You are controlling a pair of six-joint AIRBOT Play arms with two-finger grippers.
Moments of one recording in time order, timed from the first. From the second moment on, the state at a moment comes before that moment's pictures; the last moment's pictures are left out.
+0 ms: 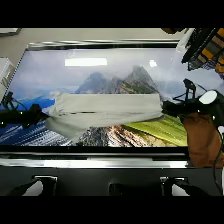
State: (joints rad) left arm 0.49 -1.09 0.90 0.95 -1.16 -1.64; right arm -0.15 -1.25 1.09 -1.16 1.12 1.48
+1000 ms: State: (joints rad) left arm 0.38 -1.80 1.56 0.89 -1.09 -1.65; right arm -0.14 -1.74 1.51 -1.17 1.01 1.61
